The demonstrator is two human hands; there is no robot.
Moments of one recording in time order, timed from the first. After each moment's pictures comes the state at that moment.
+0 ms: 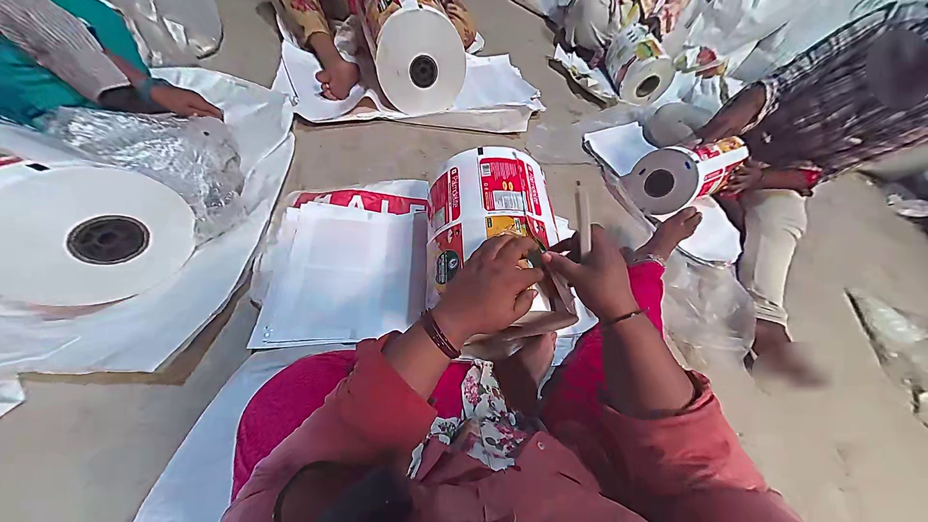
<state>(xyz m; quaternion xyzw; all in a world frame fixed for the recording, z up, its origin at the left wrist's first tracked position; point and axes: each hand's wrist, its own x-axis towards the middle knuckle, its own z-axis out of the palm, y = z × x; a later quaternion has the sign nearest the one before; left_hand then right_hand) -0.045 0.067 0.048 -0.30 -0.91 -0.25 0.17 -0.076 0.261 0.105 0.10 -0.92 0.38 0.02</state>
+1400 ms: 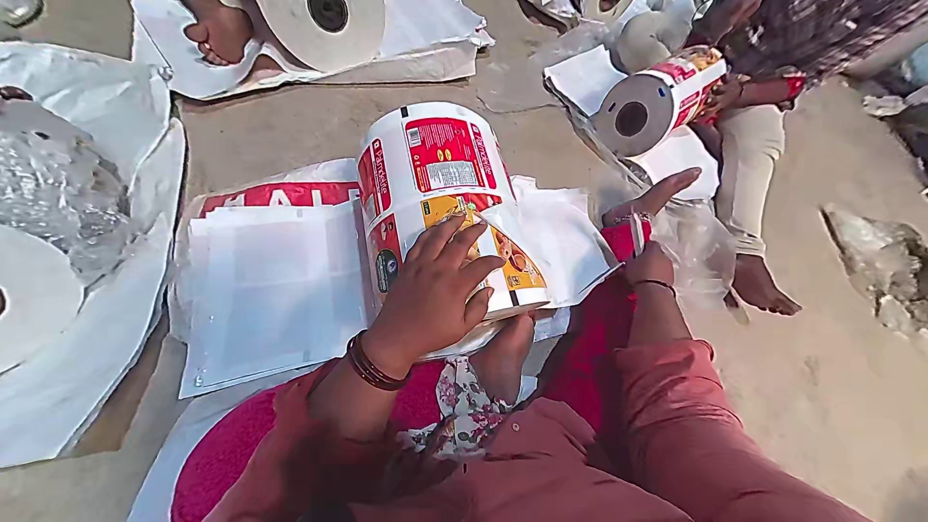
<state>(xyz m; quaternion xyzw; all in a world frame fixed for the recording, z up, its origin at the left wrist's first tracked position) -0.046 0.066 0.049 -0.29 -0.92 -0.21 0.13 -0.140 0.480 -0.016 -0.28 -0.95 0.11 -0.01</state>
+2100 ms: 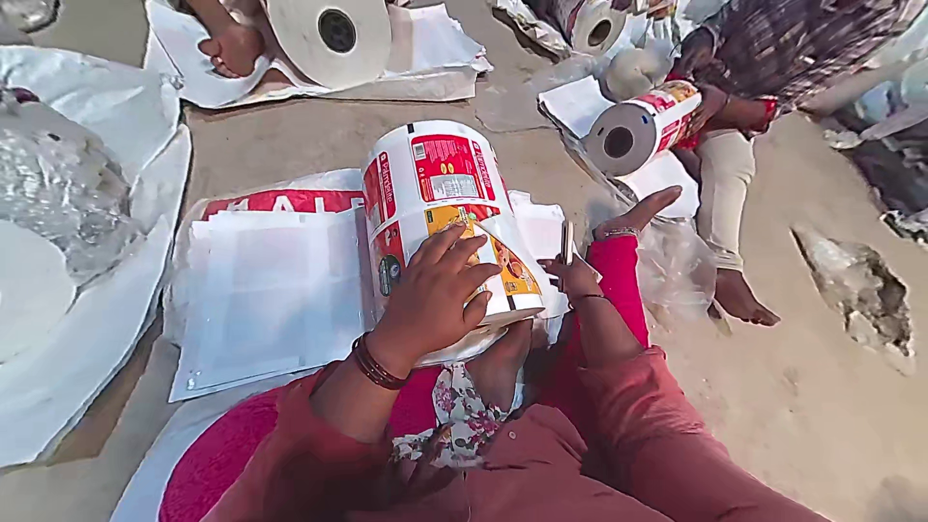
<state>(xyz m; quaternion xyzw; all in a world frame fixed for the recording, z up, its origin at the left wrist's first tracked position) -0.046 0.063 0.045 -0.29 -0.91 -0.25 0.16 -0.133 0.378 -0.041 -0.13 -0.83 0.53 -0.08</state>
